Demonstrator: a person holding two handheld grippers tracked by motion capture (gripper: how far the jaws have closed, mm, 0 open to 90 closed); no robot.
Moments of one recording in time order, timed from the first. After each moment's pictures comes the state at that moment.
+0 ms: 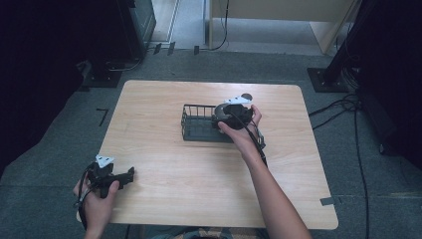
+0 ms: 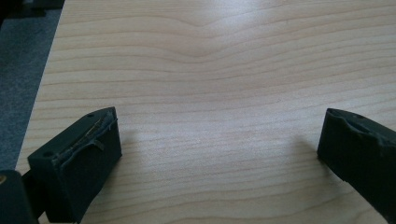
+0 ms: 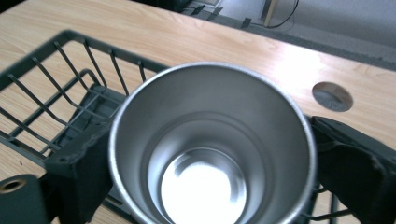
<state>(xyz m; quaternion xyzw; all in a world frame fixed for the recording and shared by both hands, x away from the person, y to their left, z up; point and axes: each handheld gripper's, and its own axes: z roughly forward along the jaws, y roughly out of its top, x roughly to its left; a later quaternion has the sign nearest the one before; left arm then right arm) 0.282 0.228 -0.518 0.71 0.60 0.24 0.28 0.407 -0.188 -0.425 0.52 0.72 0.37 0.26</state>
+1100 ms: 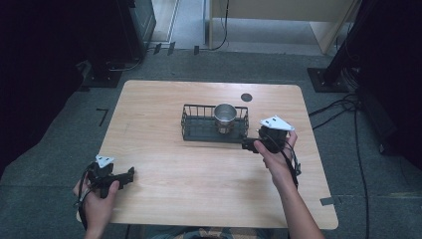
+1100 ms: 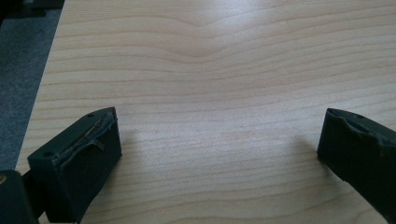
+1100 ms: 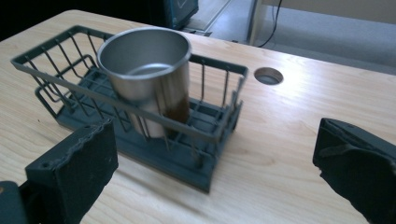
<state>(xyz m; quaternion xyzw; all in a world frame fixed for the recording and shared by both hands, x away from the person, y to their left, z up) 0.282 0.228 -0.518 0.71 0.60 0.24 0.28 0.314 -0.270 -0.416 0.52 0.69 0.42 0.28</state>
